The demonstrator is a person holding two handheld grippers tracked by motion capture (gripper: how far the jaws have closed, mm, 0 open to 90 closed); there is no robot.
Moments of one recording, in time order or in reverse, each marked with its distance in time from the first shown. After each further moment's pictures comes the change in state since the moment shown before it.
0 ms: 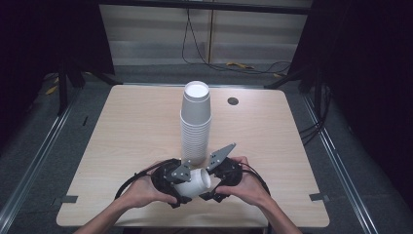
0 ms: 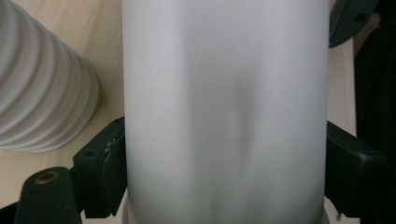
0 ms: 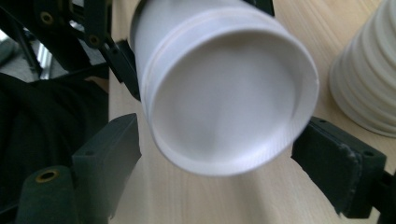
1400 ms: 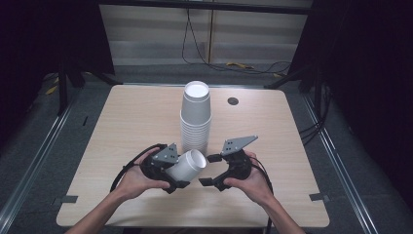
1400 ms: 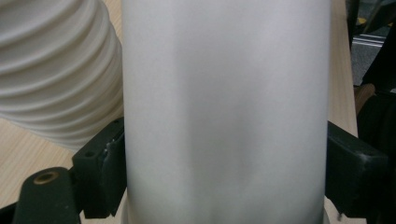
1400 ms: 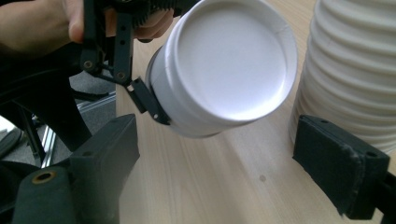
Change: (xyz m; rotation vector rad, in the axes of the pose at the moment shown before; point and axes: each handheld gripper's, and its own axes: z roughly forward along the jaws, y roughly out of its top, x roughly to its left) left arm 0.025 -0.008 -0.032 -0.209 0.044 -0.098; right arm -0.002 0.002 -0.033 -0.308 -0.056 0.134
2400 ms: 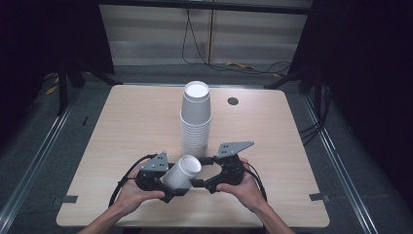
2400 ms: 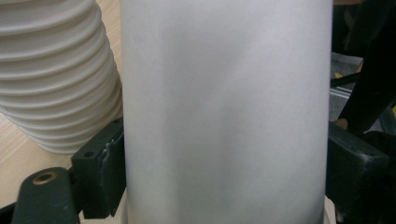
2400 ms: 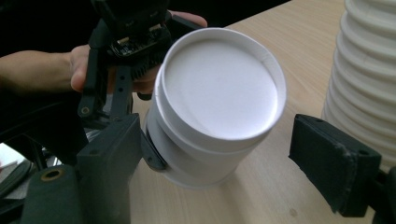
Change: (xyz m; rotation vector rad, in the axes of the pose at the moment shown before) left arm -0.017 -0.036 0.002 -0.181 -0.025 -0.131; right arm 0.012 -0.005 0.018 -0.110 0.018 0.060
